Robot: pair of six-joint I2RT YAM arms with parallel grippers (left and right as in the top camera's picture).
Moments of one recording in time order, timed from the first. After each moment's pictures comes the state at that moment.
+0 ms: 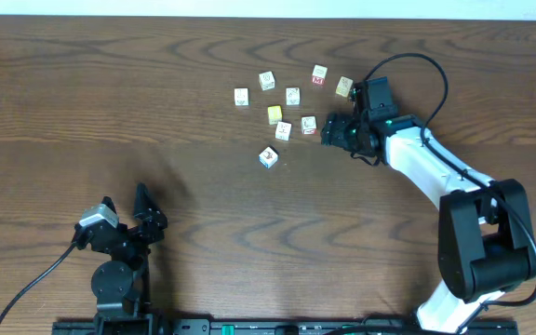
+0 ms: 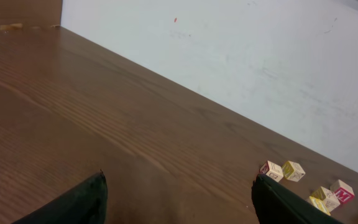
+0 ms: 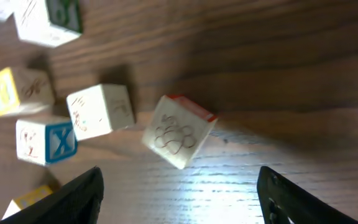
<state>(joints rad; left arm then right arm) 0.03 0.01 0.02 -0.10 -0.17 -0.41 0.27 1.86 1.17 -0.37 -0.12 0.57</state>
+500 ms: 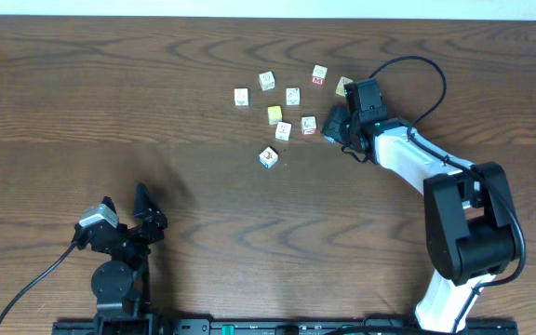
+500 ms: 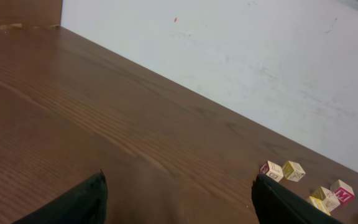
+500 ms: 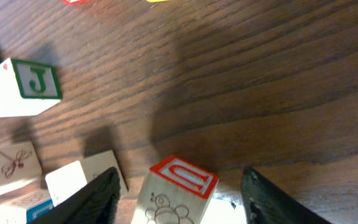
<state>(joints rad) 0.03 0.01 0.02 -0.10 -0.17 -0.41 0.29 1.96 1.17 -0.20 -0.03 0.73</state>
